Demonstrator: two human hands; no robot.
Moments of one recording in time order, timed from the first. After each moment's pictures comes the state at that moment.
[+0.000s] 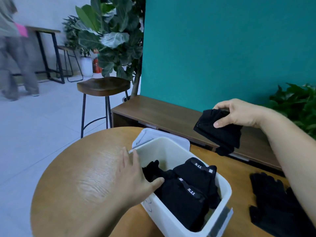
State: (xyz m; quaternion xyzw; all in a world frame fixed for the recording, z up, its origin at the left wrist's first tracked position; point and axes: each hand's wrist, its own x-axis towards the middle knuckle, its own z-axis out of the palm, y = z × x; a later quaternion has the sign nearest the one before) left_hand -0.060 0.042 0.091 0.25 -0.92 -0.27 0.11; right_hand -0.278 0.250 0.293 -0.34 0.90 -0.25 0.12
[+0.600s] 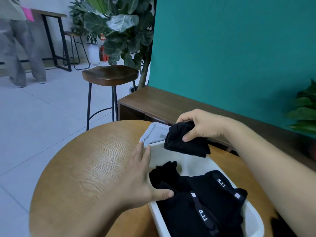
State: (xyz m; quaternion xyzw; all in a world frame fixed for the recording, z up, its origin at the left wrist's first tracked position) left_hand -0.067 0.000 0.084 0.14 -0.92 -0.37 0.05; right_hand -0.275 0.127 0.224 -0.47 0.84 -0.18 0.20
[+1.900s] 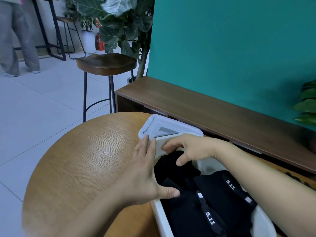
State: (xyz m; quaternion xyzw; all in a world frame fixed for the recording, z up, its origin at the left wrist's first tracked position) left_hand -0.074 0.004 0.091 0.11 -0.93 -0.35 0.02; right_hand -0.265 0.123 0.140 -0.48 0.80 -0.12 0.33
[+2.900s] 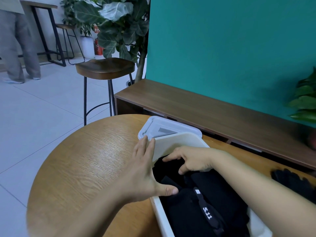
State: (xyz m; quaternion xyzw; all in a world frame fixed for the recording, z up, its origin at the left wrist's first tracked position) left_hand -0.075 0.005 0.090 0.10 -0.93 -0.35 0.03; right_hand -0.256 0.140 0.114 -0.46 0.81 -0.06 0.35
